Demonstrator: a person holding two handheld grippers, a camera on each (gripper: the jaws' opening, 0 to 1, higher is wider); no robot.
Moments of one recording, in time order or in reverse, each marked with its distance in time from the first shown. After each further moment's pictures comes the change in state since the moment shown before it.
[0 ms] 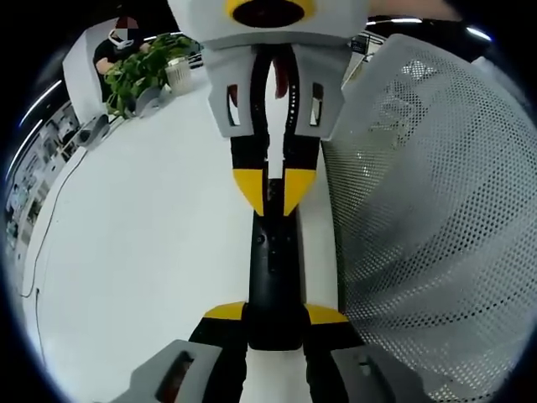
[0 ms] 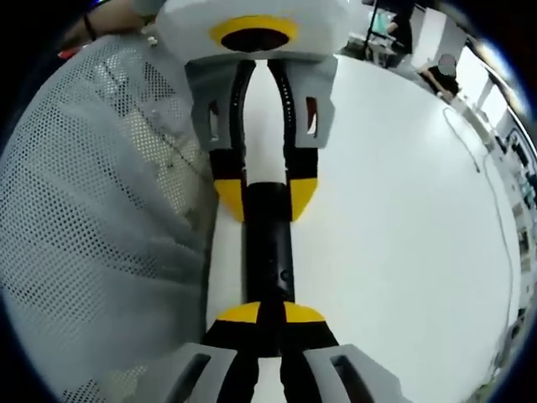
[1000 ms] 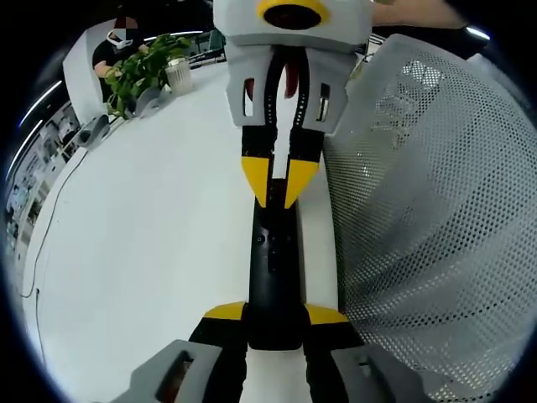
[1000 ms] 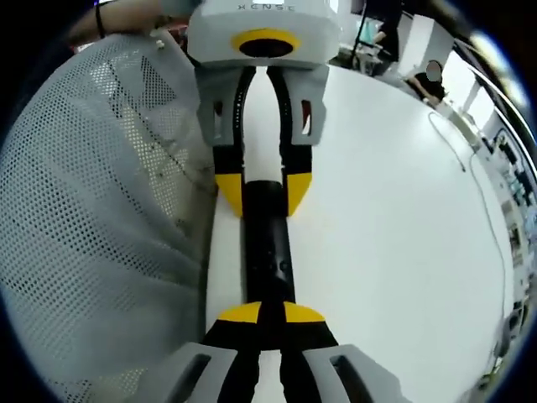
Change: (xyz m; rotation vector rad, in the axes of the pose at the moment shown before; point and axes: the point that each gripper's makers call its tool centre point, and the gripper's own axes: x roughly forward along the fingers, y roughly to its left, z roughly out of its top) left arm 0.000 -0.001 0.000 0.003 -0.001 0.001; right arm -0.002 0.002 -0.005 -0.006 -0.034 -0.069
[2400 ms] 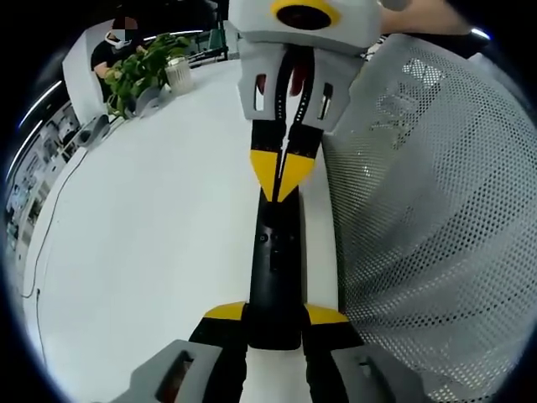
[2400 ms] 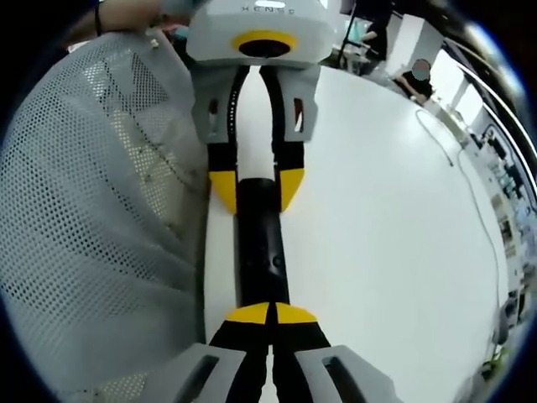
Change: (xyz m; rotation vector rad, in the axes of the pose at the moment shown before) left arm 0.000 0.000 0.000 0.000 0.004 0.003; right arm -0.004 -0.002 -0.004 0.039 -0.011 -0.055
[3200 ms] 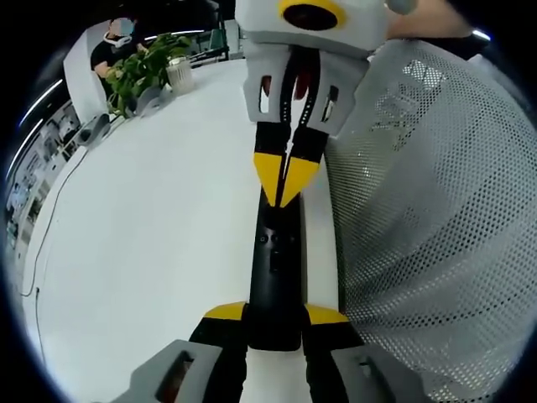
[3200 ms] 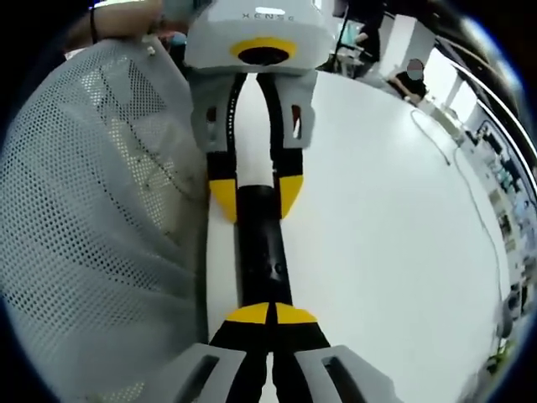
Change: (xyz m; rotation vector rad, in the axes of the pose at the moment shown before) left arm 0.000 0.000 0.000 -0.006 -0.004 -0.001; right arm 0.003 0.002 0.007 0.011 -0.033 -0.016
